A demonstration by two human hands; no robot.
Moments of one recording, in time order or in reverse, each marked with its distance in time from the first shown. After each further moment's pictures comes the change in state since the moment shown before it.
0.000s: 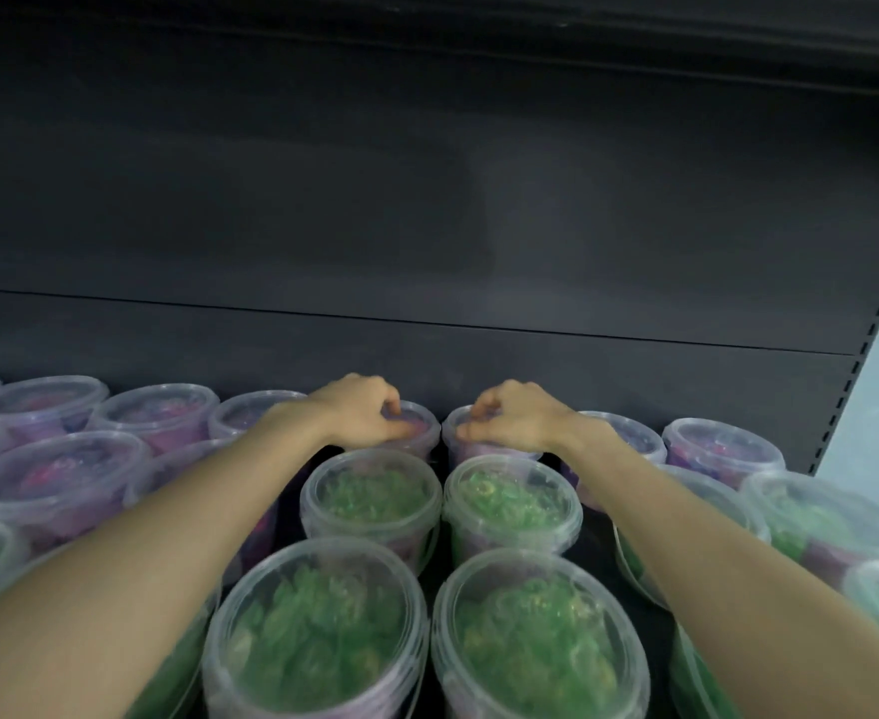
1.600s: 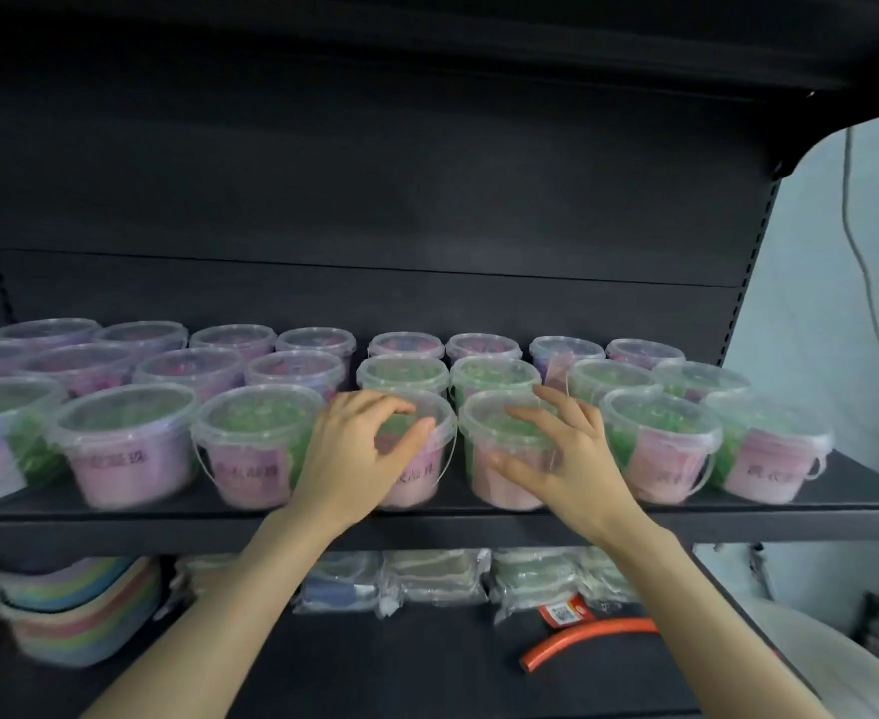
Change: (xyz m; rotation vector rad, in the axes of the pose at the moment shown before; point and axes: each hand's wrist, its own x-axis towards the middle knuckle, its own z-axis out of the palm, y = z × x) left_hand -0.241 0.033 0.060 -0.360 0.629 0.230; right_hand -0.247 -0.044 0.080 0.153 0.523 -0.093
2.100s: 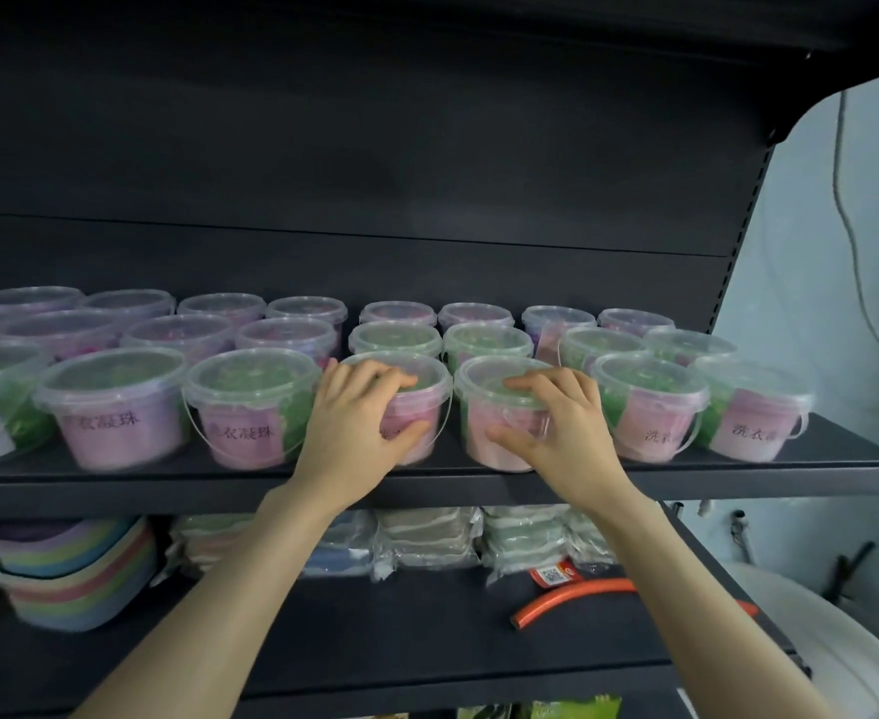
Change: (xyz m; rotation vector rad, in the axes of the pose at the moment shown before) left_hand -0.013 -0.008 0.016 0.174 0.012 0.146; right_hand -0.009 0.007 0.011 -0.045 0.092 -0.009
